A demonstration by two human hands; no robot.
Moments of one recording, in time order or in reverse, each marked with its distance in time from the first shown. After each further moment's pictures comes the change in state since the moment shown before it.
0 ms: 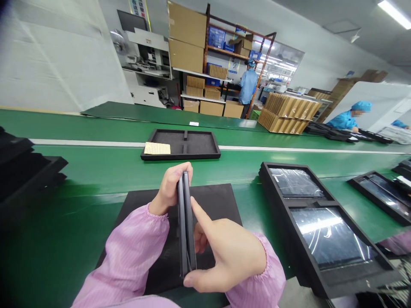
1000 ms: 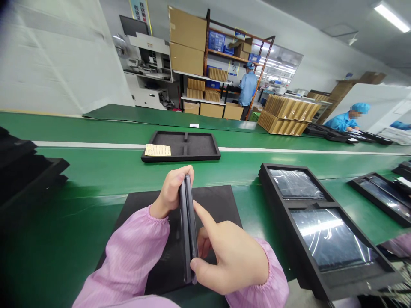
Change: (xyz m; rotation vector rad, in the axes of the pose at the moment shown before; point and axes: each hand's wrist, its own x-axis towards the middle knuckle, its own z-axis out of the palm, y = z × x) left_hand -0.001 0.005 0.003 0.036 -0.021 -0.029; right_hand -0.007 -0.015 0.002 -0.088 0.070 0.072
